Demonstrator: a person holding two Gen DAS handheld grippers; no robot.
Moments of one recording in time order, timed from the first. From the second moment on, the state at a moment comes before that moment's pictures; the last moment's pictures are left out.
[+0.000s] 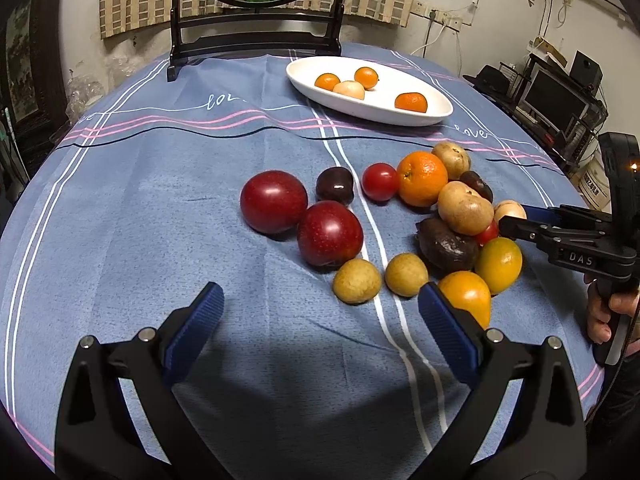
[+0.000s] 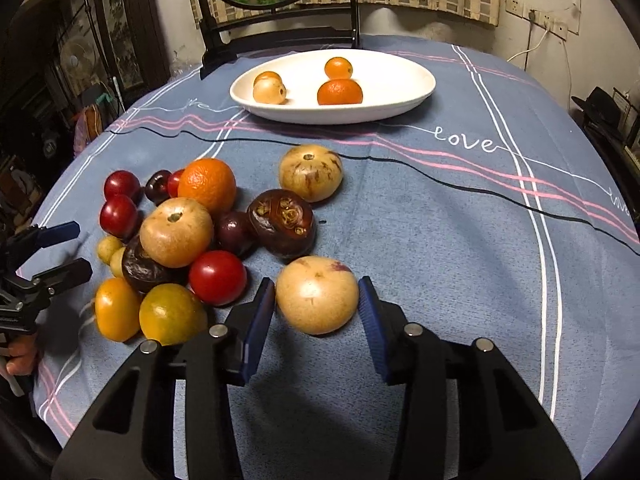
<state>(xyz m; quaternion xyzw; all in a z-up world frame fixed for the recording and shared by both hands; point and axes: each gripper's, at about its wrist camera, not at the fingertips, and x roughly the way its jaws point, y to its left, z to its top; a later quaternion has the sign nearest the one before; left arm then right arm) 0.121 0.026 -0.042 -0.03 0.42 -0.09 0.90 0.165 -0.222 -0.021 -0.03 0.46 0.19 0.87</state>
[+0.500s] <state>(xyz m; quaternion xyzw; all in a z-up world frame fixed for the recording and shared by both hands) 0.099 -0.003 -0.041 -0.06 0.43 -0.19 0.88 0.166 -0.235 -0.019 0.02 0.45 0.20 0.87</state>
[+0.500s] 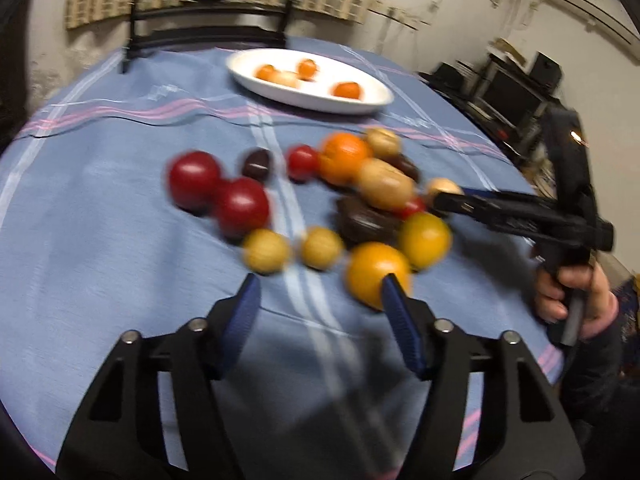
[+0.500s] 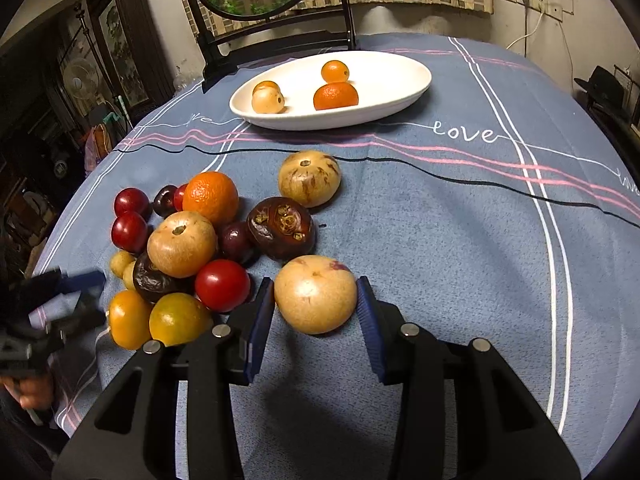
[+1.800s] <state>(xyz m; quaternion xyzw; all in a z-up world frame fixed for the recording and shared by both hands) 0.103 -0.028 -0.028 -0.04 0.43 -0.22 0.88 0.159 -0.239 -0.010 0.04 0.43 0.22 0.87</state>
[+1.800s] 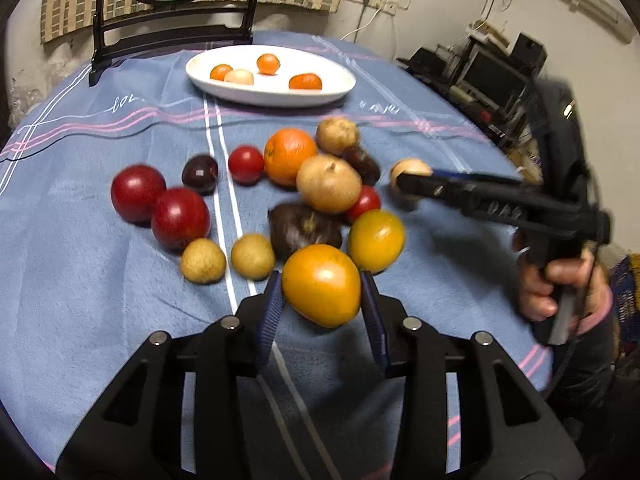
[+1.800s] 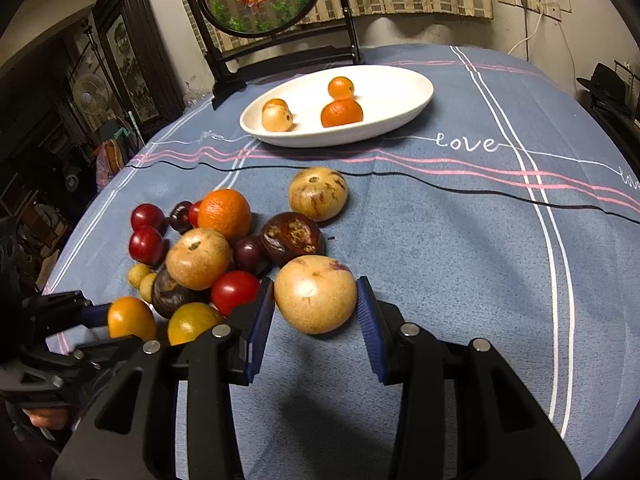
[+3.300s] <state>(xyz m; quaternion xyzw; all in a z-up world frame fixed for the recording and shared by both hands) 0.349 -0.047 0.024 0.01 0.41 -0.14 0.90 0.325 -0.225 0.033 0.07 0.35 0.16 0.92</state>
